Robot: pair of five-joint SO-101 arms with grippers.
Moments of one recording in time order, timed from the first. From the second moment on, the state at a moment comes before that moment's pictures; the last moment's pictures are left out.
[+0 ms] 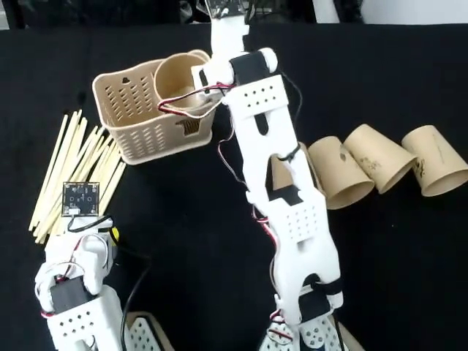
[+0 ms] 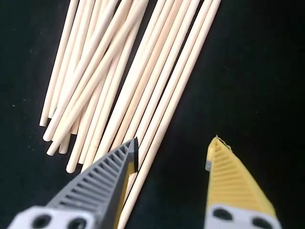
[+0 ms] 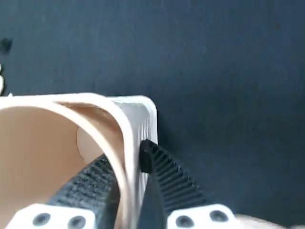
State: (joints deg) left arm -28.1 -103.8 95.9 67.1 -22.6; right arm -21.3 42.9 -68.9 94.0 -7.6
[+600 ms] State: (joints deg) left arm -28.1 -103.8 95.9 67.1 -22.6; right arm -17.8 22.4 -47.9 99.3 -10.4
